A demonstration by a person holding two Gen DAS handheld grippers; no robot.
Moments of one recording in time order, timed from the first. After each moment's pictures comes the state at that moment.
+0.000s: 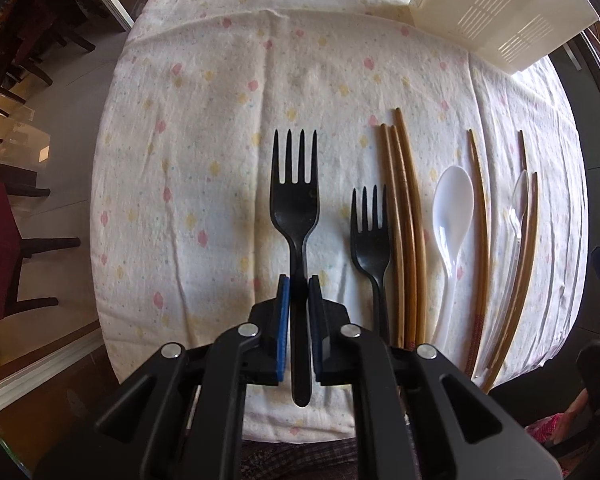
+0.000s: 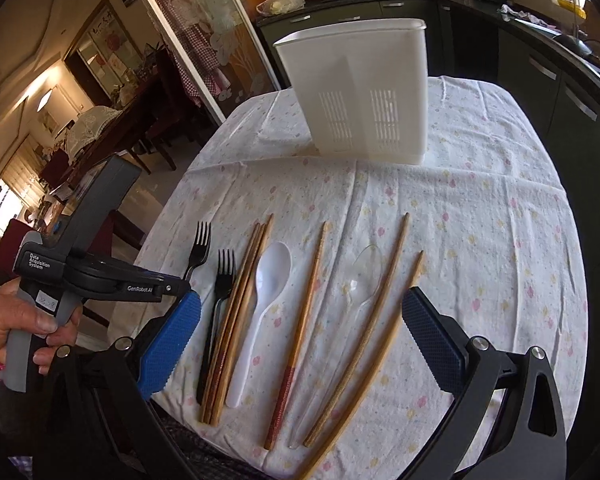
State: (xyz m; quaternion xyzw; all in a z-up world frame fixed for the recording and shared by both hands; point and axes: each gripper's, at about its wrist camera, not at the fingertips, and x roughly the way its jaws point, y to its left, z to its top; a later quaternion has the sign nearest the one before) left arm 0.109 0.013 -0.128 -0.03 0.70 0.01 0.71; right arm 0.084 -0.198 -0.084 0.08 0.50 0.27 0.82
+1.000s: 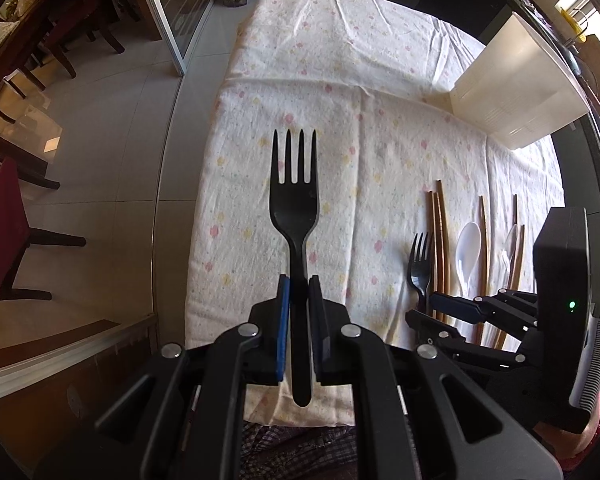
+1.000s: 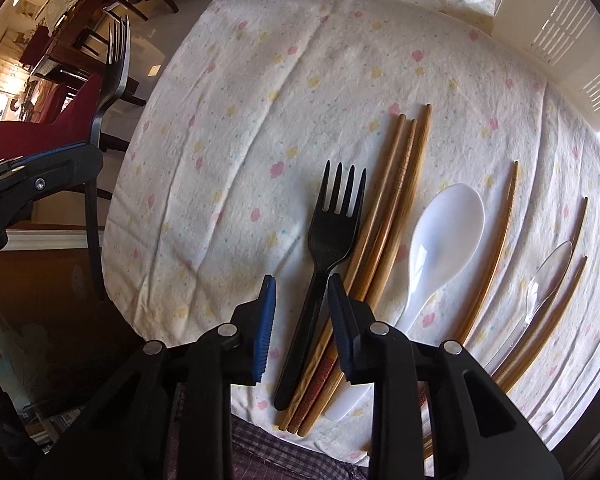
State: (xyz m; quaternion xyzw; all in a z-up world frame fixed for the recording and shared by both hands) left arm 0.100 0.097 -0.067 -0.07 0.66 0.03 0.75; right arm 0.123 -0.036 -0.154 -0.08 0.70 0.24 0.67
